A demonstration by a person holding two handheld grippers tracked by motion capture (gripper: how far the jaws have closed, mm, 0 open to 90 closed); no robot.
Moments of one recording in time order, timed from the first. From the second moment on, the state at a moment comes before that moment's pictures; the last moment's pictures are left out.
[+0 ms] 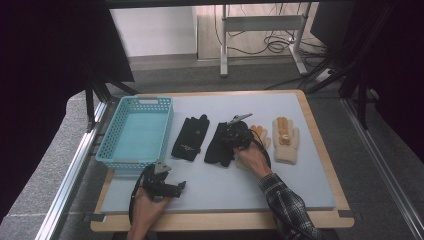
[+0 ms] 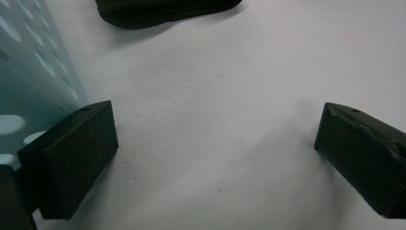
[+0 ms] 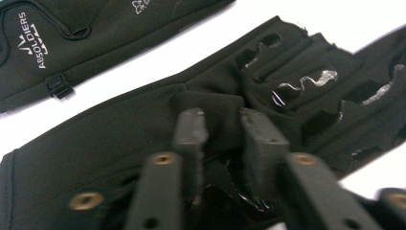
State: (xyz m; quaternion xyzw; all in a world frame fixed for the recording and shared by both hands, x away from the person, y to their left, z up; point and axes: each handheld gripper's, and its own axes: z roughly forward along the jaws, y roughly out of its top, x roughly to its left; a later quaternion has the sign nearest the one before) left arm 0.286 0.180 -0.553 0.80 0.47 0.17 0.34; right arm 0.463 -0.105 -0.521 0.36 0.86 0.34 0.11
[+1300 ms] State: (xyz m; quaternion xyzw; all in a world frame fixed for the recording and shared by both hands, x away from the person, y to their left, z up) left arm 0.286 0.180 -0.553 0.80 0.47 0.17 0.34; right arm 0.348 -0.120 -0.502 0.22 0.90 0.37 0.04
